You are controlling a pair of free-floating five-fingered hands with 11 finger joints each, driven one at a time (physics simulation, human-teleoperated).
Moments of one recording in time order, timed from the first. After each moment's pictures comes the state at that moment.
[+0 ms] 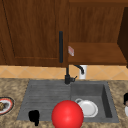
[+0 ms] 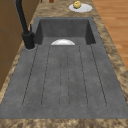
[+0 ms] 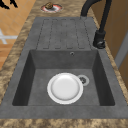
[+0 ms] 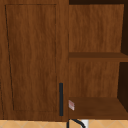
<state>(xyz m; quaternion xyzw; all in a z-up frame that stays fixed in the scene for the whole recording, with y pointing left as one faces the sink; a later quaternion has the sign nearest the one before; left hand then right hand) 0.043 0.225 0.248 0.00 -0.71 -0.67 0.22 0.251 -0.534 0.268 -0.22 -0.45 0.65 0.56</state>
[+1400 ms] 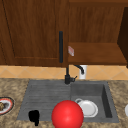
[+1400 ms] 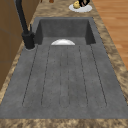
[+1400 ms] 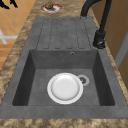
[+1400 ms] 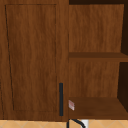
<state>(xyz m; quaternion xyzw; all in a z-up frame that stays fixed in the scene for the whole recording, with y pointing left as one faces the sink) 0.043 0.225 0.248 0.00 -0.71 -0.67 0.22 0.274 -0.637 0.149 -0.21 -0.47 0.64 0.57</state>
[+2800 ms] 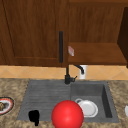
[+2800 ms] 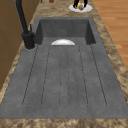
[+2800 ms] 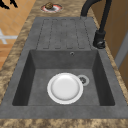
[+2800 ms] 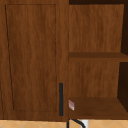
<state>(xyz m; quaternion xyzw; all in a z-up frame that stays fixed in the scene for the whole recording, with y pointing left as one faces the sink) 0.043 0.225 0.248 0.00 -0.71 -0.67 0.22 0.291 -0.656 0.128 -0.22 -0.51 0.63 0.53</state>
